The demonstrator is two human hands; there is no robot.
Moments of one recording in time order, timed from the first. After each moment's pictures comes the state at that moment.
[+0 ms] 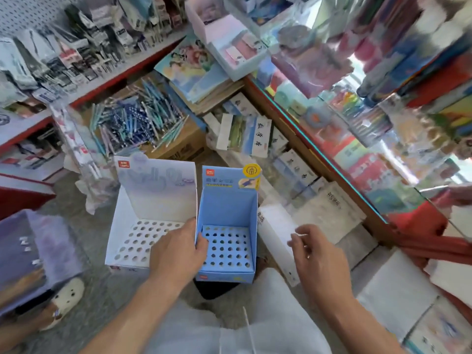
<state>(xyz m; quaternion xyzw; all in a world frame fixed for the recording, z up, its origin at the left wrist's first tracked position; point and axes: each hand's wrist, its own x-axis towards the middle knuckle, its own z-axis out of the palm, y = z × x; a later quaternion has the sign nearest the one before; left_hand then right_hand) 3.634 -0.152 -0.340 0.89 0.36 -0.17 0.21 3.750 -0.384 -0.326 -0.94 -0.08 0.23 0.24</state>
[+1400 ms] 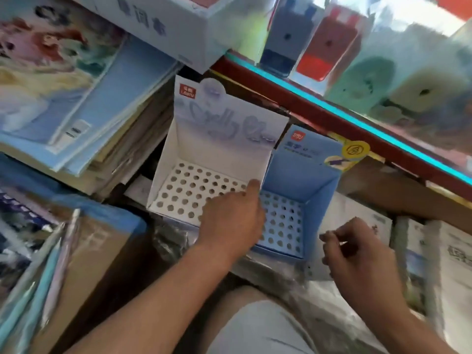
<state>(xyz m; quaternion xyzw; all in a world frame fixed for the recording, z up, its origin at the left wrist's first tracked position) 4.033 0.044 -0.781 0.97 -0.10 -0.01 0.22 3.972 -0.163 -0.734 -0.95 0.12 -0.01 0.28</state>
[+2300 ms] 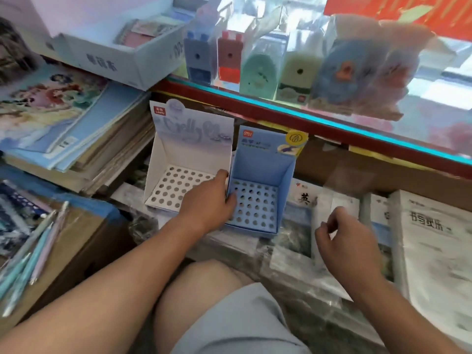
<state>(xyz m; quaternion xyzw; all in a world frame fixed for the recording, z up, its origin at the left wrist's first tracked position) 4.019 -0.005 -0.773 0.97 -0.06 -0.04 0.24 3.944 -0.263 -0.767 -0.97 0.12 -0.08 0.21</state>
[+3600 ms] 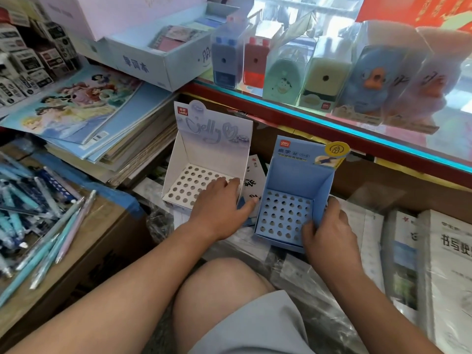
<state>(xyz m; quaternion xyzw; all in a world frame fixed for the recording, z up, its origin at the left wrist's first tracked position) 4.007 -0.006 -0.774 0.98 -0.01 -0.05 0.21 3.974 -0.228 -0.780 -0.96 0.09 -0.01 0.26</state>
